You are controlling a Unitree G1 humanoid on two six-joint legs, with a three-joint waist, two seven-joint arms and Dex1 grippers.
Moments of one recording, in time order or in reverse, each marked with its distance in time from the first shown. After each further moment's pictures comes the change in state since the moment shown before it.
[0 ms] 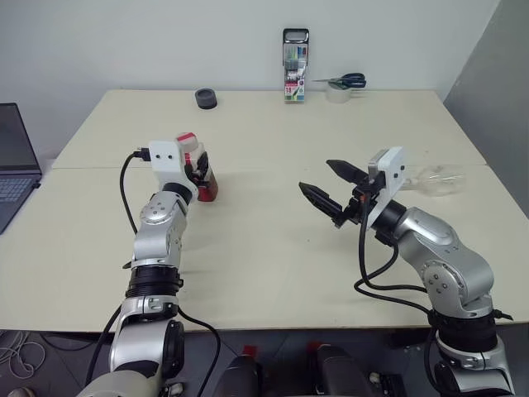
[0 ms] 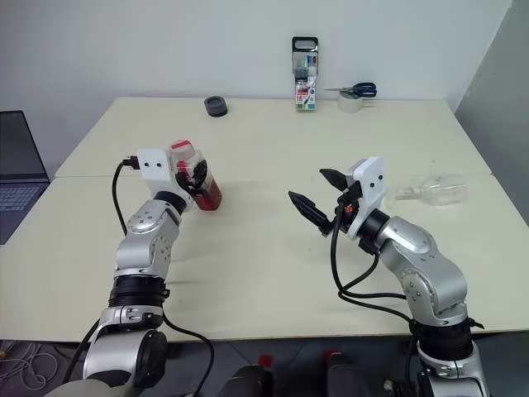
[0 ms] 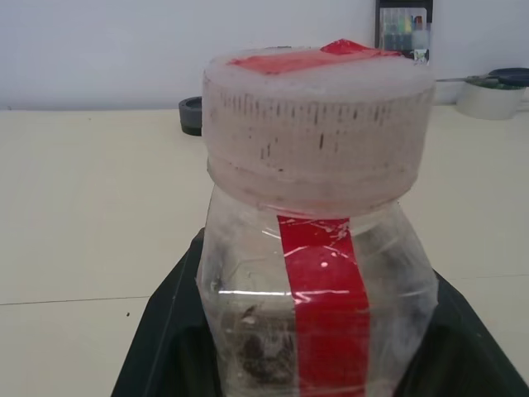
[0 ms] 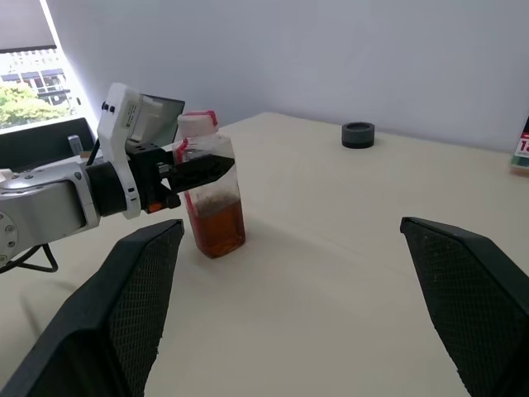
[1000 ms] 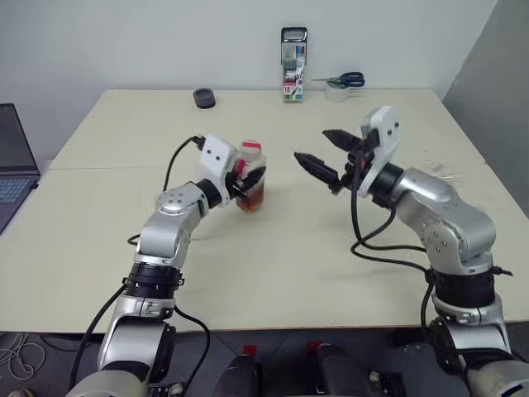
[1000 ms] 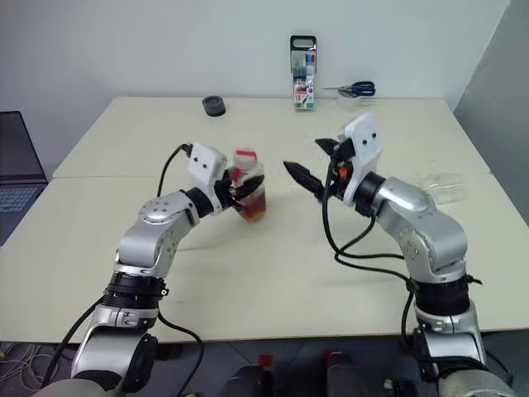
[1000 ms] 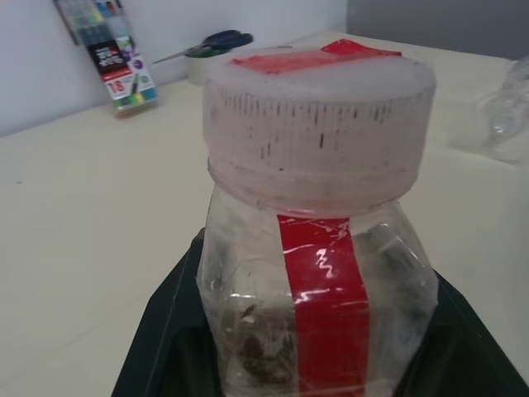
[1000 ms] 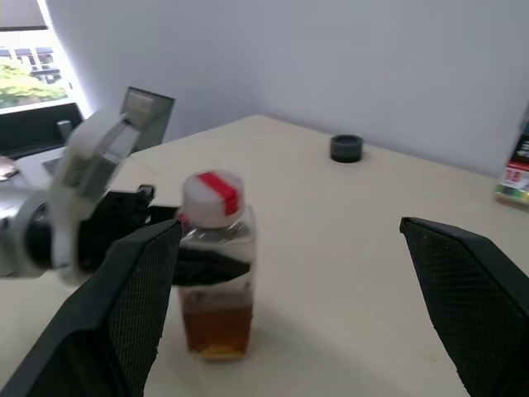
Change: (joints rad) left arm -0.002 0.057 -0.246 -0.245 -0.041 0.210 -0.415; right arm -0.291 -0.011 -0.019 0.163 -0.001 0.135 -0.058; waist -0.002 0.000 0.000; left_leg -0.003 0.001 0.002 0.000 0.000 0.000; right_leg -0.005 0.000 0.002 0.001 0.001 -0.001
